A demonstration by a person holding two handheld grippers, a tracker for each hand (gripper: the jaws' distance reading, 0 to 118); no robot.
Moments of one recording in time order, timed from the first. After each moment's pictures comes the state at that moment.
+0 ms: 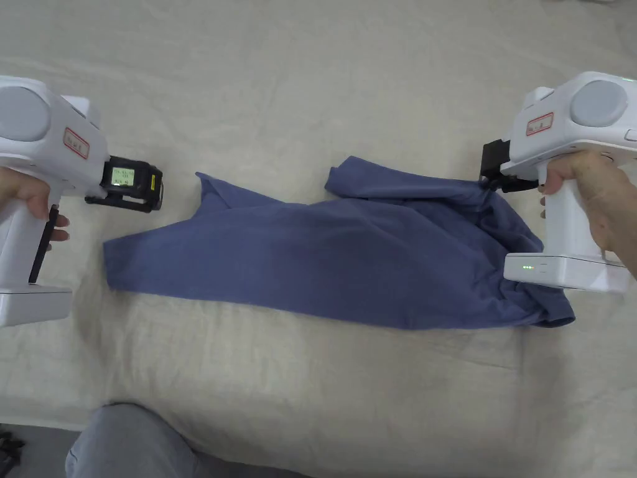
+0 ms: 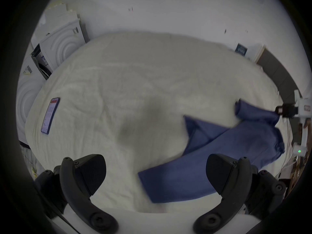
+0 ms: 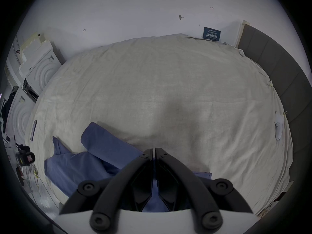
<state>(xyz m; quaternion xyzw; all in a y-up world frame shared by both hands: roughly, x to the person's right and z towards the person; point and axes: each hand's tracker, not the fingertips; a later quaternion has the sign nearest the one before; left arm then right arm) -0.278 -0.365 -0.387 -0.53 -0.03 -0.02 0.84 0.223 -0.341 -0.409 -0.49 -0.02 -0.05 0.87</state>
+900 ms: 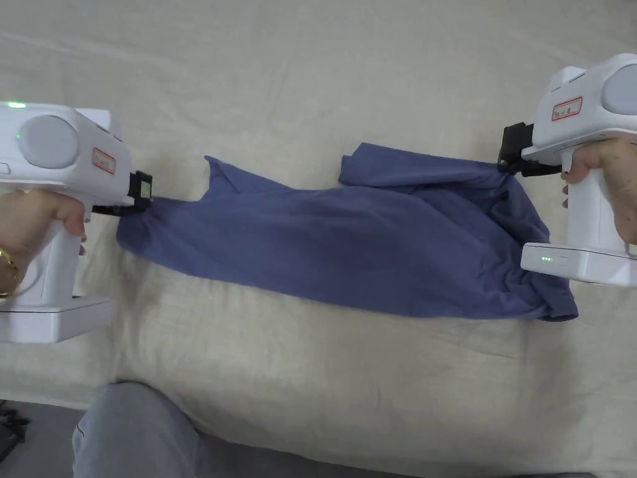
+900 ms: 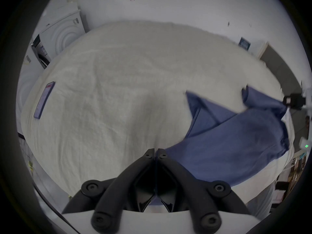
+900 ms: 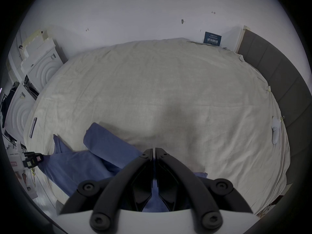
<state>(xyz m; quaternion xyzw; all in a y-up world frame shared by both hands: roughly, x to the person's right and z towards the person) -0.266 -0.370 -0.355 -0.48 -0.03 0.05 0.88 0.223 -0.322 -0.396 -0.46 -0.02 -0.04 0.89</state>
